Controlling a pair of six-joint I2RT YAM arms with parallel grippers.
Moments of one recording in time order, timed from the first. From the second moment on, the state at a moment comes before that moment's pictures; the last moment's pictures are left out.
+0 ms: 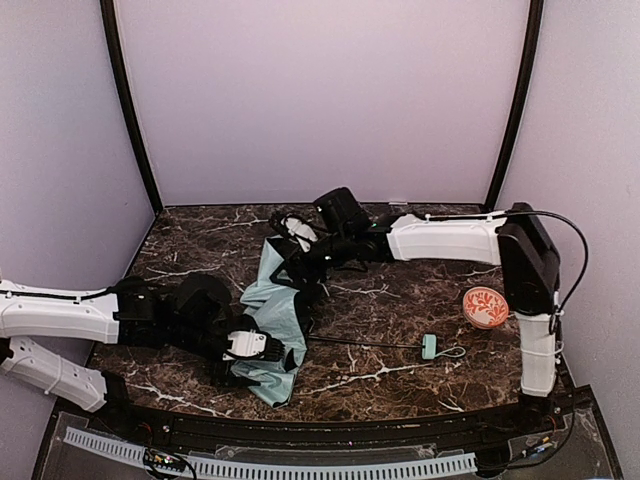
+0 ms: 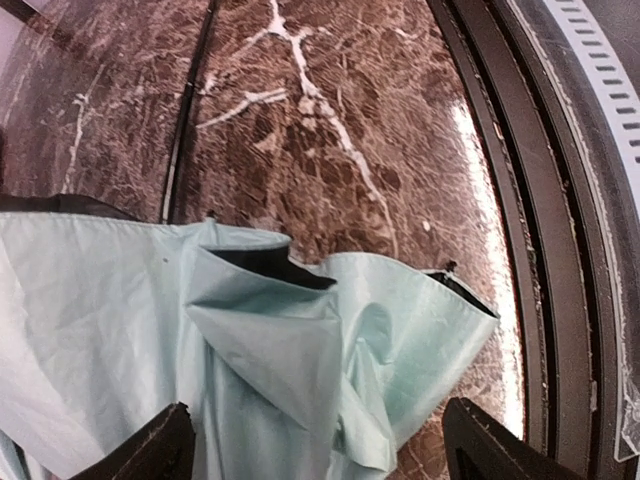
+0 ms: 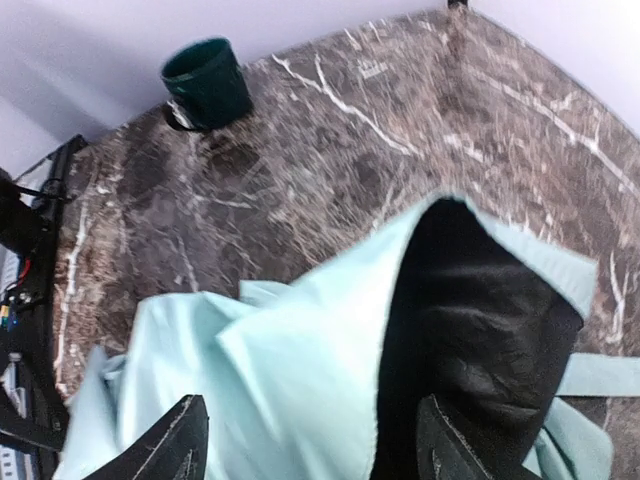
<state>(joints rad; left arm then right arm) -1.03 1.16 0.66 -0.40 0.16 0.64 0.90 2.02 1.60 -0.19 -0.41 -0.07</state>
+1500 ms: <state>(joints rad) -1.06 1.02 0.79 -0.26 0.21 0.47 0.73 1.80 1.57 -0.43 -0.35 0.19</state>
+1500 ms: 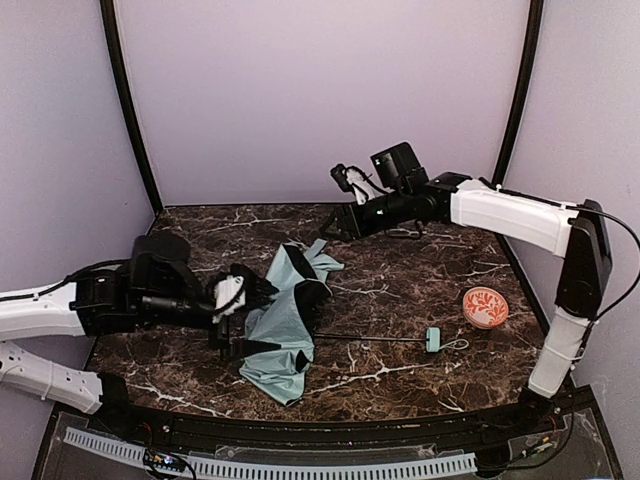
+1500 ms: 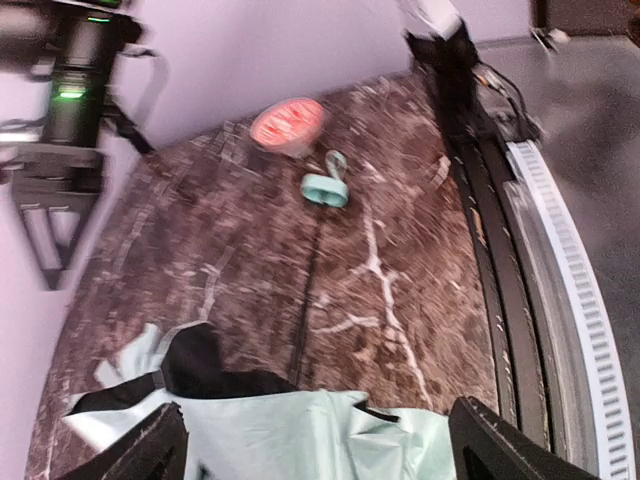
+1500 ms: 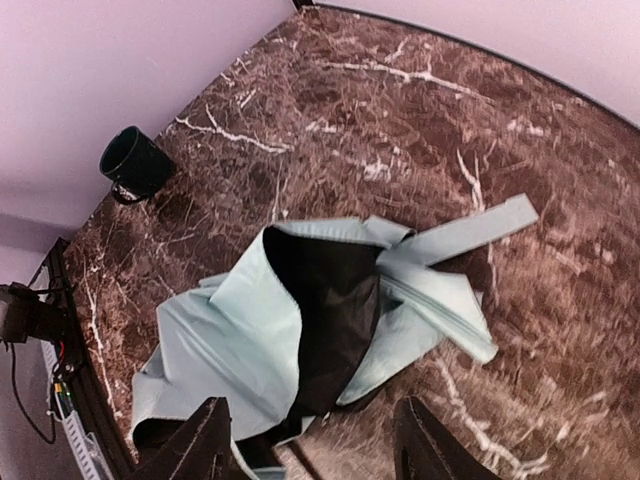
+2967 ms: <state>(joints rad) -0.79 1.36 0.85 -0.16 0.31 0.28 0.88 1.85 1.37 -0.10 -0.47 0.06</state>
